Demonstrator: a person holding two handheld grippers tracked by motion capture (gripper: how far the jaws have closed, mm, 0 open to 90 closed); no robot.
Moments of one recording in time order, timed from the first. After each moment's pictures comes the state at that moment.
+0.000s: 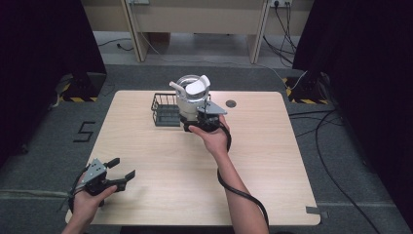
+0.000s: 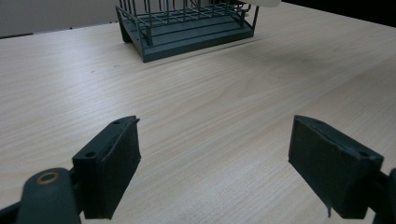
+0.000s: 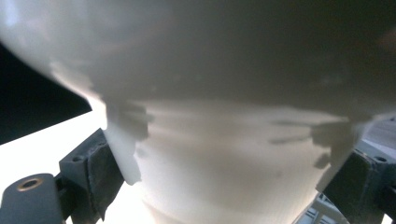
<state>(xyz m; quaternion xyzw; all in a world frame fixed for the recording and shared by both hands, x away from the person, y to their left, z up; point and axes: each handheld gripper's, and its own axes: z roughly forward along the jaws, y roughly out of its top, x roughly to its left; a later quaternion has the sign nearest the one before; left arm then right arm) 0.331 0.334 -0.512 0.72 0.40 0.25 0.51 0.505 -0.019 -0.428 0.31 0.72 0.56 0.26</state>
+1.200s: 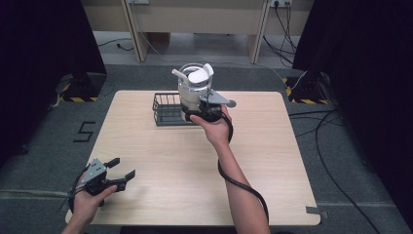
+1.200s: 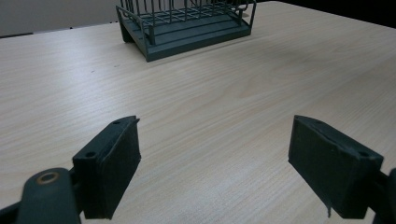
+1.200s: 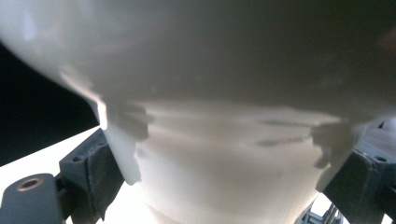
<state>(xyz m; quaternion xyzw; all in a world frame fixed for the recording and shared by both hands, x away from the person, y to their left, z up) 0.331 0.333 -0.512 0.72 0.40 0.25 0.52 0.518 -0.023 -0.397 0.32 0.70 0.57 0.27</state>
